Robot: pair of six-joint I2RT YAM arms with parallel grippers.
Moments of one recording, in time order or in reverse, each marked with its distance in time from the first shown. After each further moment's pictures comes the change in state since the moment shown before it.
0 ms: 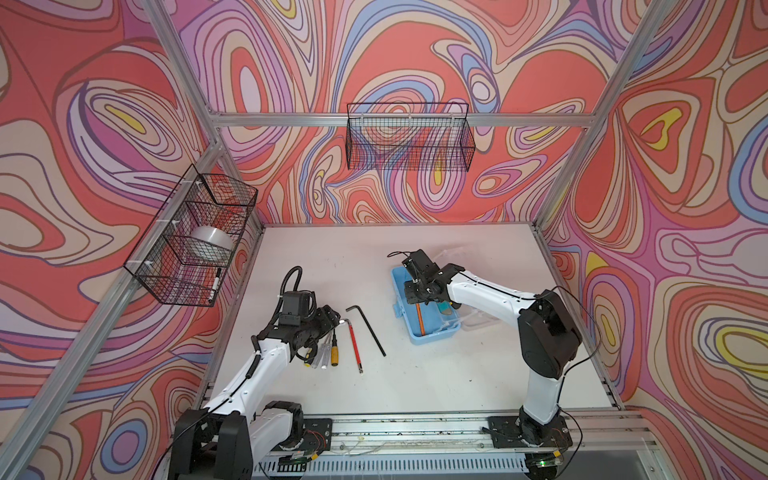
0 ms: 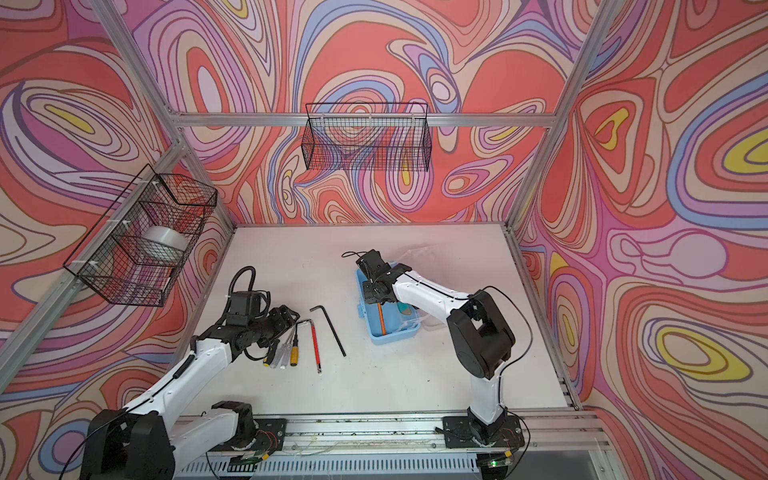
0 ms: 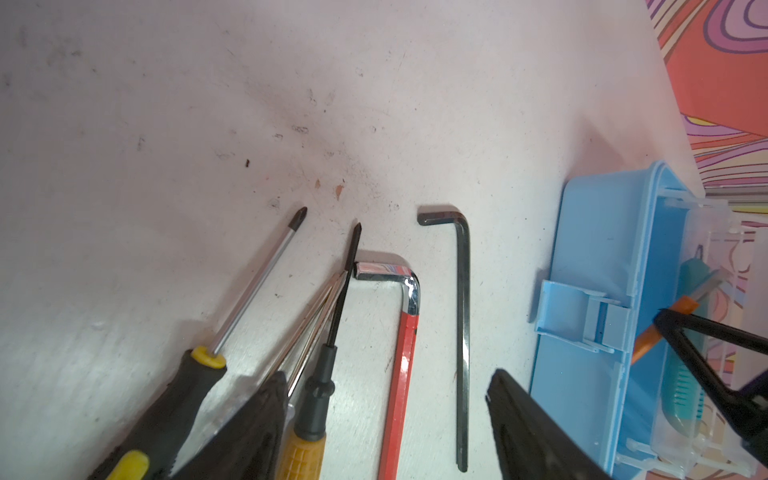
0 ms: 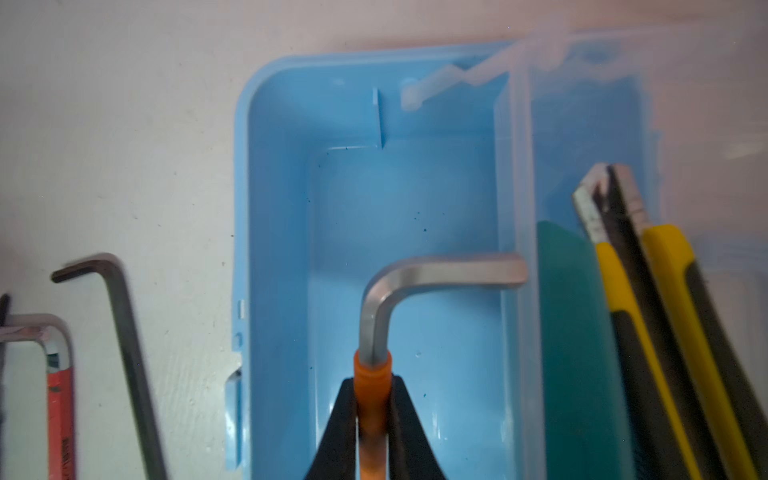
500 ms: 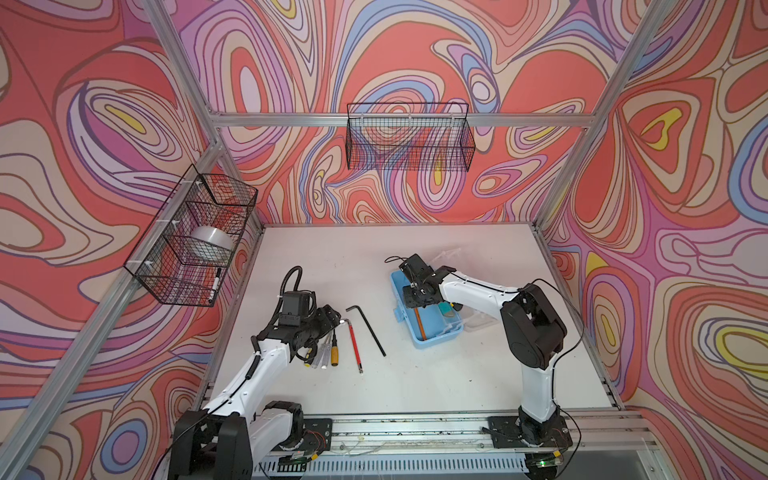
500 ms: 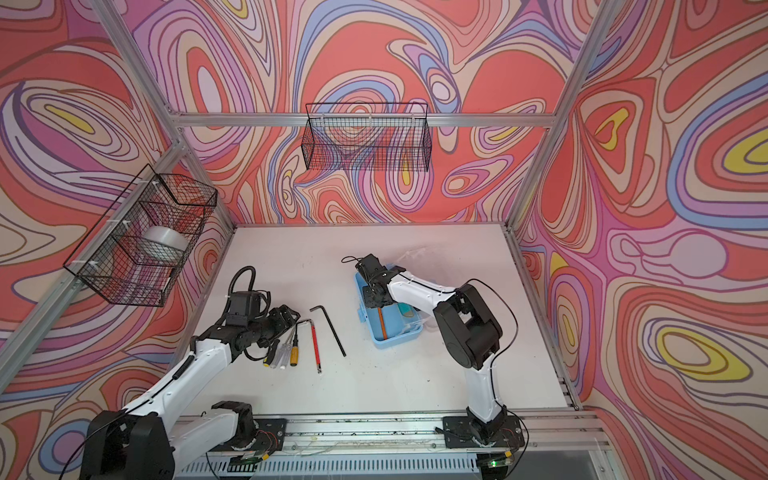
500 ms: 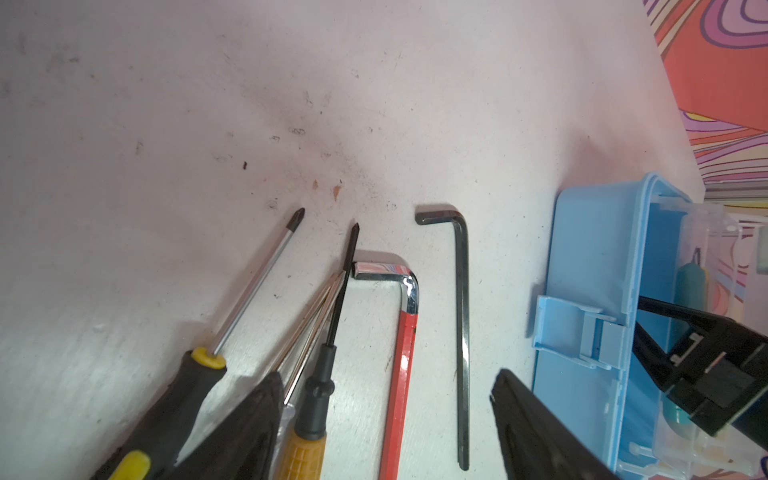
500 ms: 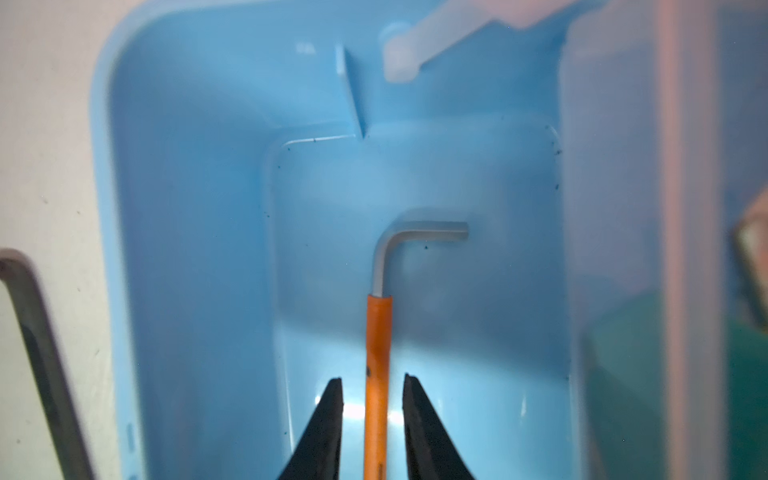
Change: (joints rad) left arm -0.003 -0.012 0.000 -0.001 0.000 0.014; right arm -0.010 0.082 0.018 0.003 -0.024 -0.005
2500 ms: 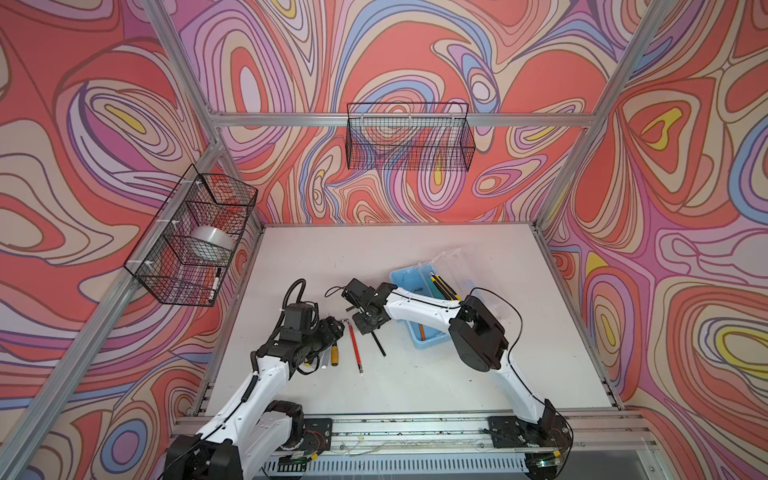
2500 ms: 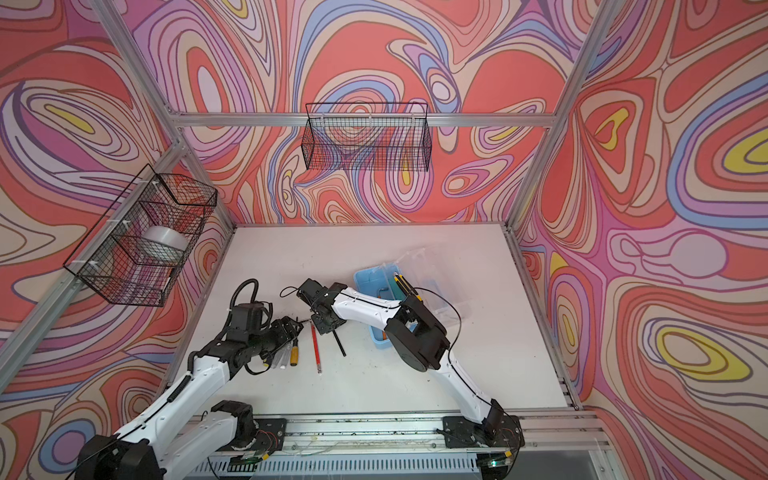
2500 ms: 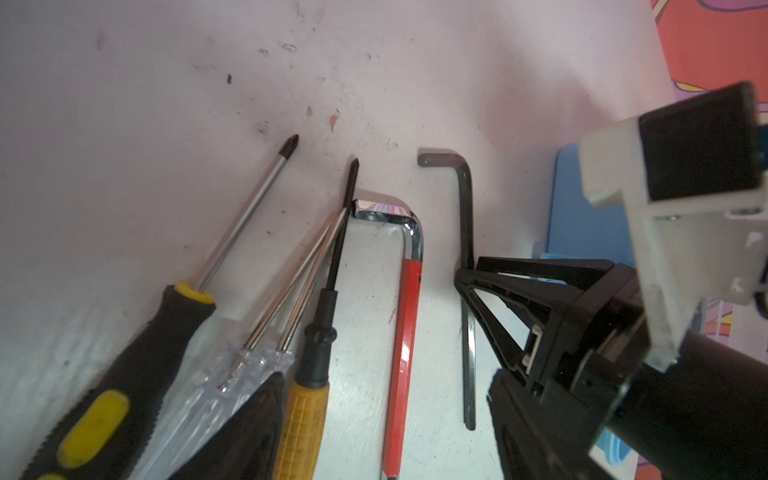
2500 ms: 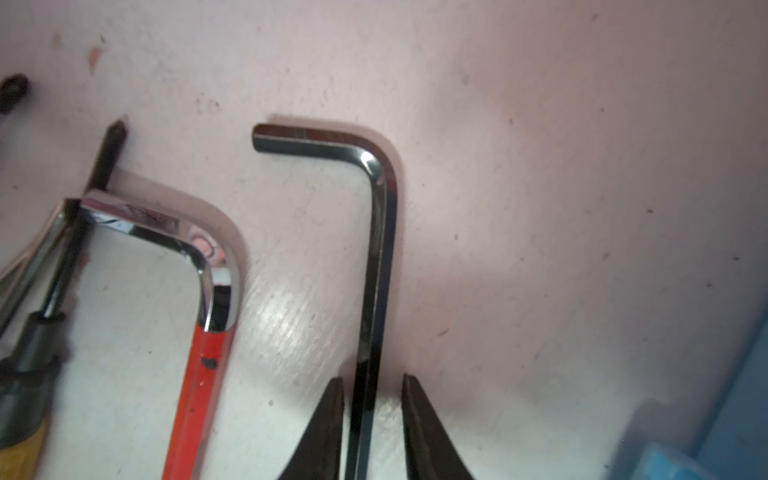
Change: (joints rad) left arm -0.043 -0.135 -0.121 0.004 0.011 -0.050; right arm 0.296 0.347 0.457 -0.214 -0.037 -0.078
